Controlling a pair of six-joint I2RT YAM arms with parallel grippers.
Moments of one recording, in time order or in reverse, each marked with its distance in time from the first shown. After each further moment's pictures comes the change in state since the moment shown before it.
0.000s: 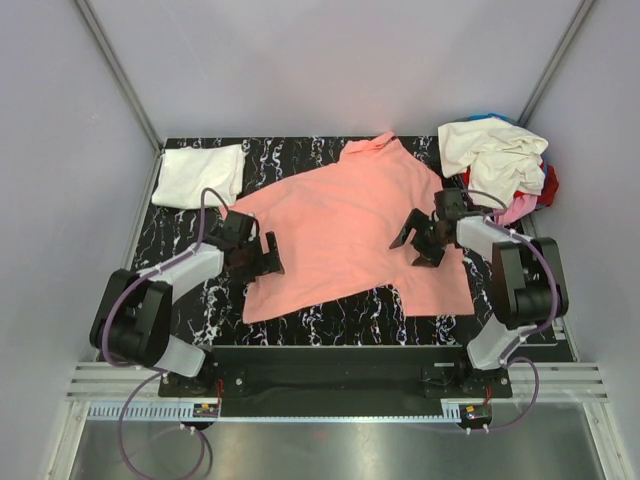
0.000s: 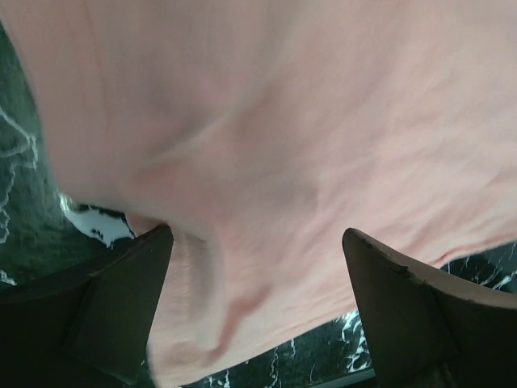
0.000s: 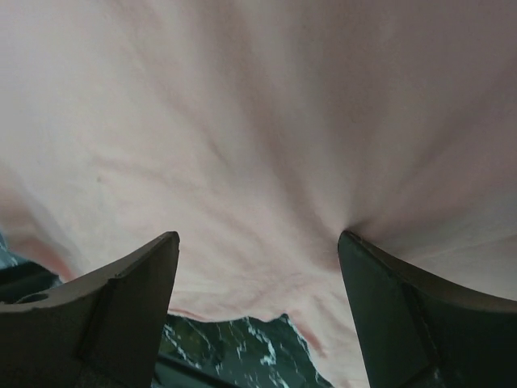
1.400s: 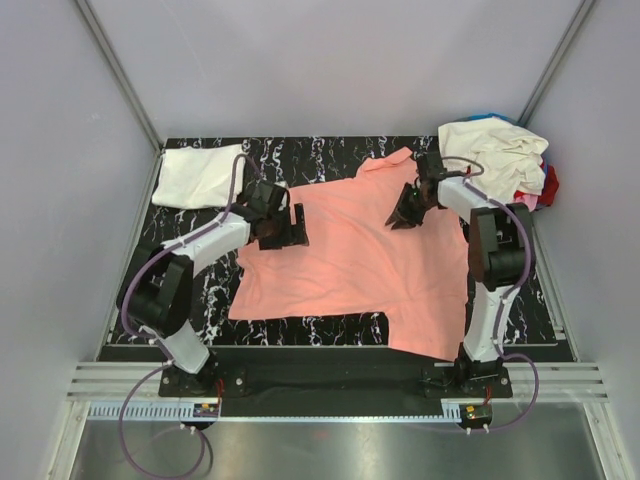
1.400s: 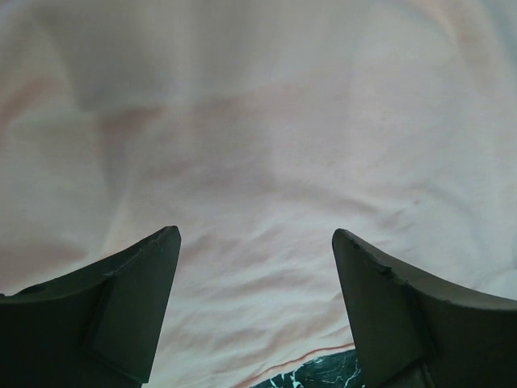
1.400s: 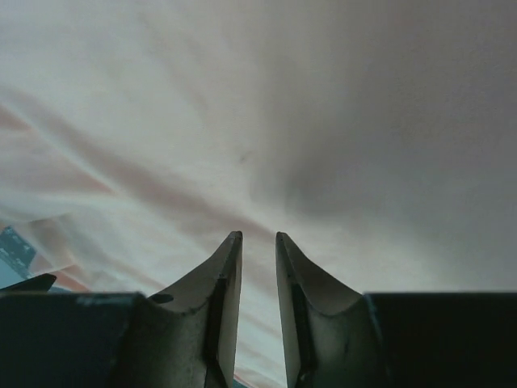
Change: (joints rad) left arm -0.131 0.214 0.380 -0.047 -0.047 0.024; right arm 0.048 0.269 0.455 -0.197 -0.014 -0.006
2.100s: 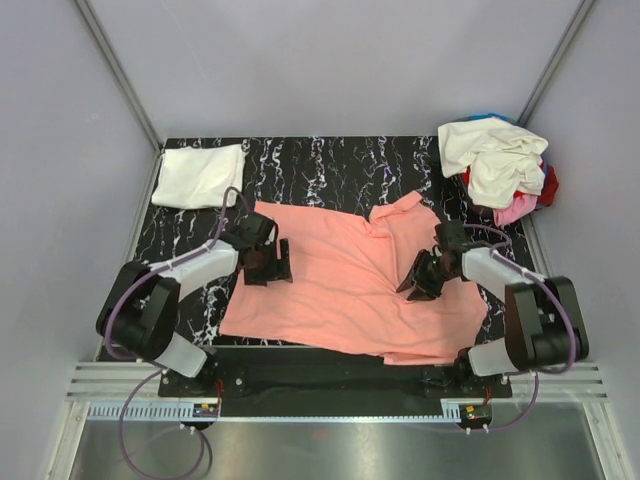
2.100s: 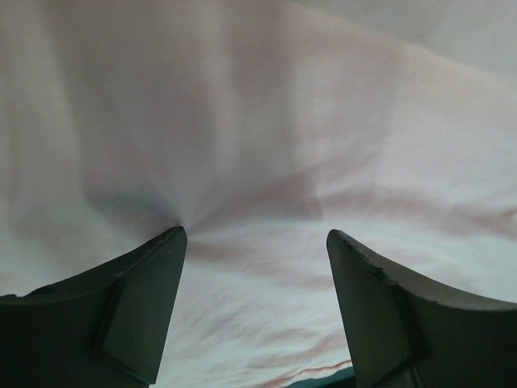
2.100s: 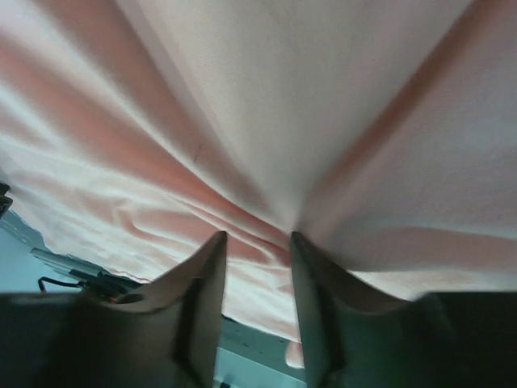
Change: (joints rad) left arm 0.002 -0.087 -0.249 -0.015 0.008 -0.004; right arm -0.003 -0.478 -0.721 0.081 -0.059 0.048
